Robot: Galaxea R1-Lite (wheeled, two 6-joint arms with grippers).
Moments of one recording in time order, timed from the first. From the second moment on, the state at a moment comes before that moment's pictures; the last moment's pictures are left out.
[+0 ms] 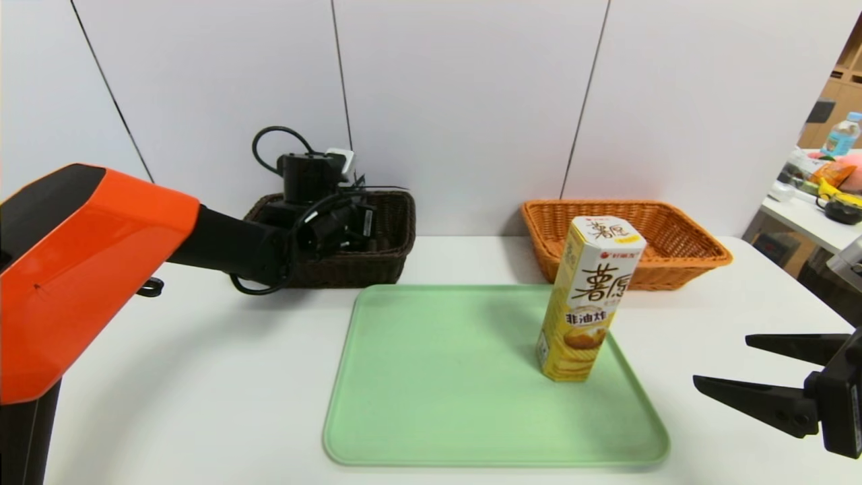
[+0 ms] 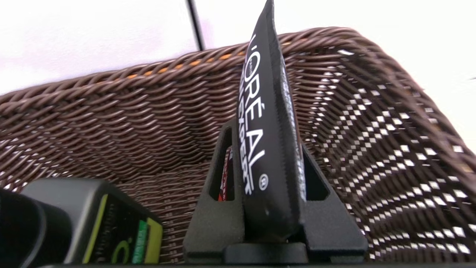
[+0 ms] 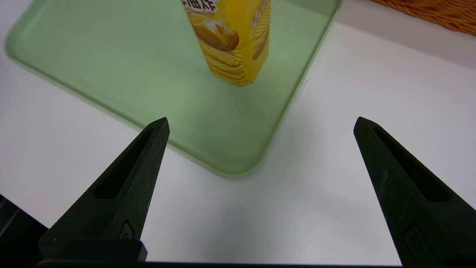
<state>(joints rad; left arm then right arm) -0.36 2.17 -1.44 -0.53 0.13 0.02 0.17 1.09 -0.66 0.16 0.30 -0.13</state>
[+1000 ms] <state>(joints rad) -0.36 2.13 -1.44 -0.50 0.13 0.02 0.17 1.09 -0.67 0.16 0.30 -0.13</state>
